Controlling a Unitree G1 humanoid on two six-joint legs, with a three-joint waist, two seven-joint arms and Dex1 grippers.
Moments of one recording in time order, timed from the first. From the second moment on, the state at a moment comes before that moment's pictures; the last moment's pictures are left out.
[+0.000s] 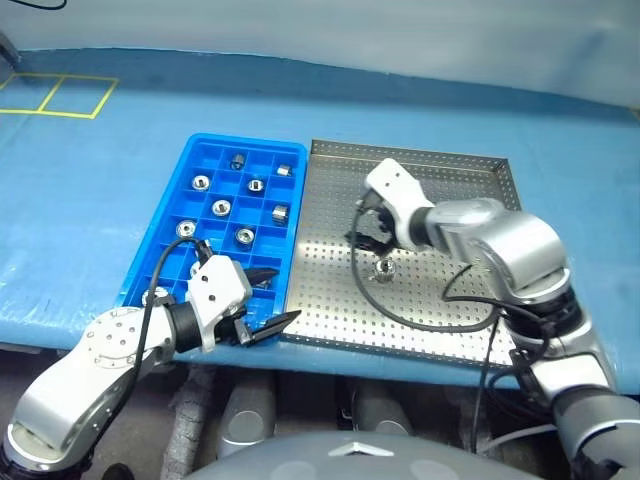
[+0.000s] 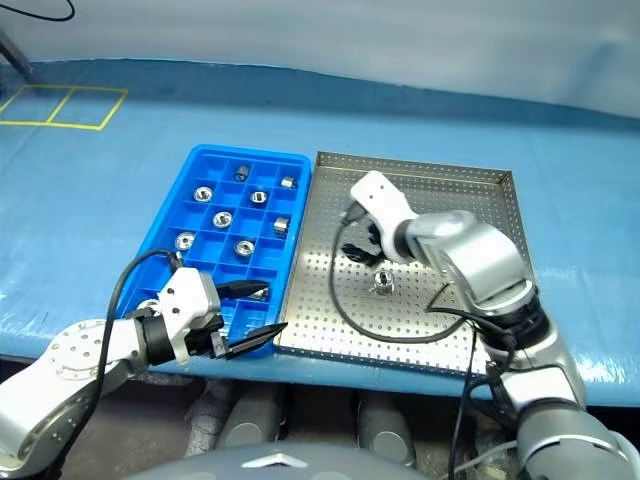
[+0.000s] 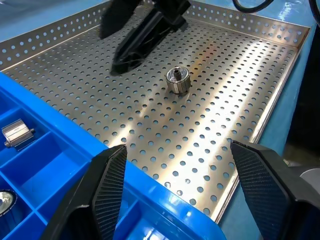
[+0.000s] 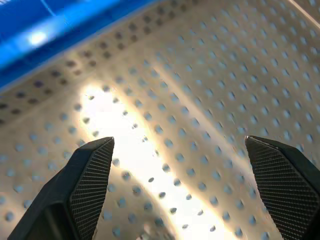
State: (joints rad) left arm 0.14 0.76 -0.03 -0.86 -0.55 0.71 -0.61; right arm -0.60 -0.57 0.22 -0.41 0.33 1.42 0.48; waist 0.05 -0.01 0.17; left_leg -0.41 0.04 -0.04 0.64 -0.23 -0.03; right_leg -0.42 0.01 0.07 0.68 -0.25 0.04
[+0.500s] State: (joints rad) left arm 0.21 0.78 0.00 -0.86 -0.53 0.62 -0.73; right arm -0.39 -0.45 0.09 -0.52 0.38 1.58 0.41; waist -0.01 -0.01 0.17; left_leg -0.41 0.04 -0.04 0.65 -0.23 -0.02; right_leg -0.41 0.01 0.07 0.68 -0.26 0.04
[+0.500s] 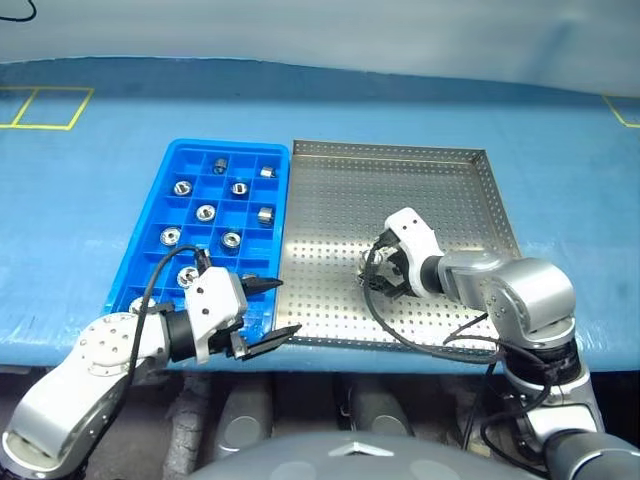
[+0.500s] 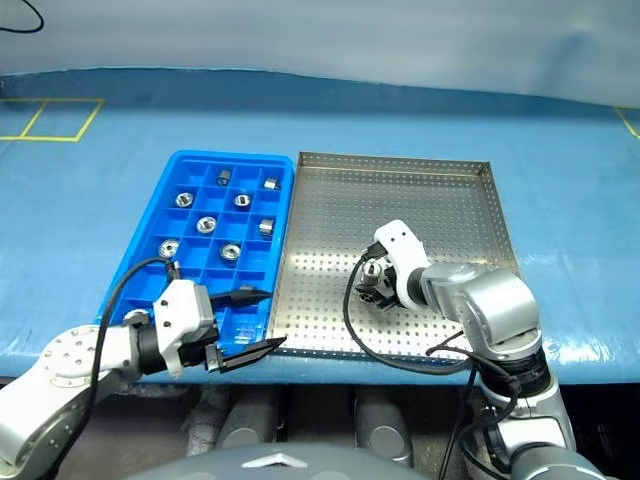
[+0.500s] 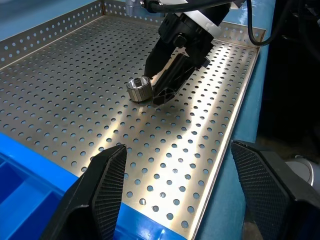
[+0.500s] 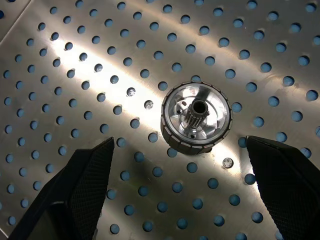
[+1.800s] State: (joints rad) left arm 0.11 0.63 0.13 -0.77 -0.44 0.69 -0.51; right arm -0.63 -0.39 0.28 -0.29 0.36 1.27 0.42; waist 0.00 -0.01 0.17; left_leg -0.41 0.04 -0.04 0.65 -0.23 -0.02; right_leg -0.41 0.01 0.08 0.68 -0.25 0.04
